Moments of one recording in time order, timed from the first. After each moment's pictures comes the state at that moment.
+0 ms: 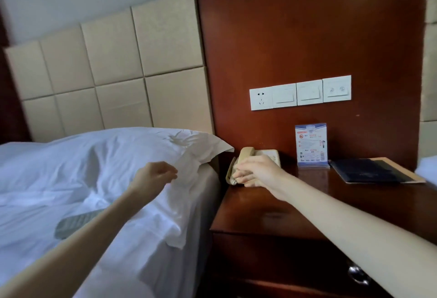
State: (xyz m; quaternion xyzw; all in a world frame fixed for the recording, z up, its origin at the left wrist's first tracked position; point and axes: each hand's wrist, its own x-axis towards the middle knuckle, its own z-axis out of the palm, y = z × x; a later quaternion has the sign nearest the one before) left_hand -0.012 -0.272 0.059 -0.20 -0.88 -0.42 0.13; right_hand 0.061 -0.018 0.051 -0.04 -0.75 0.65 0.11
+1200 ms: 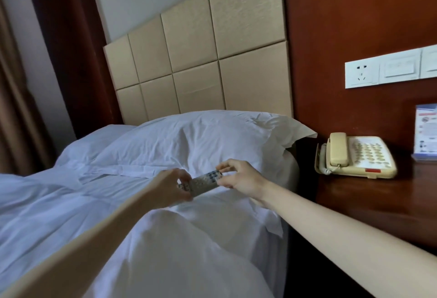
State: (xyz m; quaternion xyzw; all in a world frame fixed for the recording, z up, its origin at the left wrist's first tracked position) left_hand -0.039 -0.453 0.043 -0.15 -0.97 -0.16 0.13; right_hand -0.034 -0.243 0.021 0.16 -0.77 0.61 0.04
